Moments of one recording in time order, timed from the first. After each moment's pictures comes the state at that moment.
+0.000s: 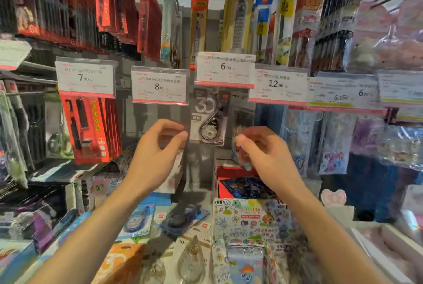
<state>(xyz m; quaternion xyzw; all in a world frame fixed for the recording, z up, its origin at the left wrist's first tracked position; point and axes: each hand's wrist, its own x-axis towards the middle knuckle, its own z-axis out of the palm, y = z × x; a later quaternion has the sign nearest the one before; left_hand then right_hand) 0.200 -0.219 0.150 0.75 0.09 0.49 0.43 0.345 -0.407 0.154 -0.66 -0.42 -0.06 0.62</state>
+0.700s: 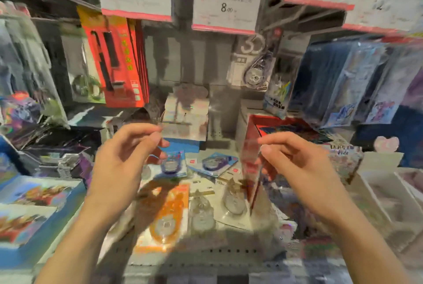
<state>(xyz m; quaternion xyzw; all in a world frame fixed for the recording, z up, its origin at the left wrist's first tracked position) 0.072 -0.172 0.061 0.67 0.09 0.49 0.55 0.241 -0.406 0.080 -0.68 -0.43 0.04 0.60</state>
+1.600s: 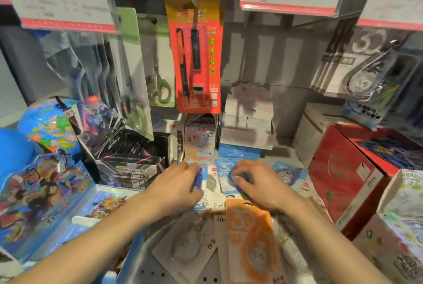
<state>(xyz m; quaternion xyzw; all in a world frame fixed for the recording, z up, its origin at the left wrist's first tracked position) 0.075 -0.011 -0.004 0.97 0.21 0.02 0.09 0.249 -0.174 -0.013 -0.83 -0.52 0.03 0.20</state>
